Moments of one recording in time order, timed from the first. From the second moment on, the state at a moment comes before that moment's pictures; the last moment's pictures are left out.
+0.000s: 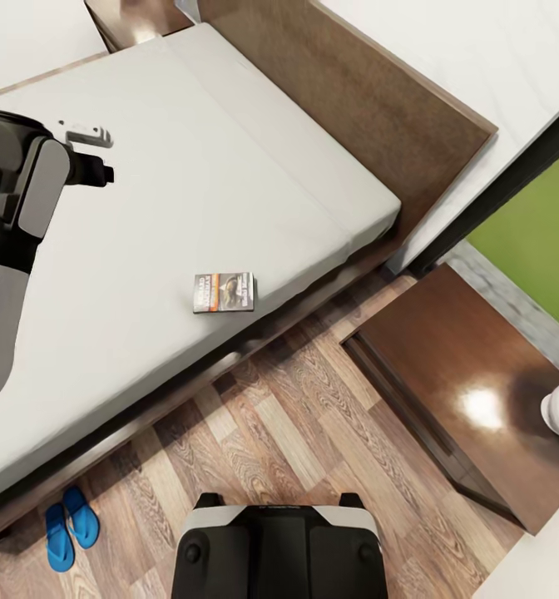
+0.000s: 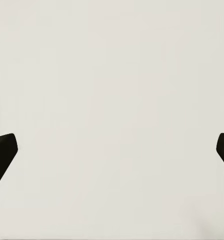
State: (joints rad) left arm -1.61 0.31 -0.34 -1.06 0.38 1.04 0.39; right arm -0.16 0.00 0.72 -0.05 -0.64 0.07 -0.12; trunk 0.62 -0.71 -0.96
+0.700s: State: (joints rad) left arm -1.52 0.40 -0.34 -1.01 0.37 1.04 0.40; right arm -0.16 -0.01 0.72 -0.05 -0.64 0.07 -0.12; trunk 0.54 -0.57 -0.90
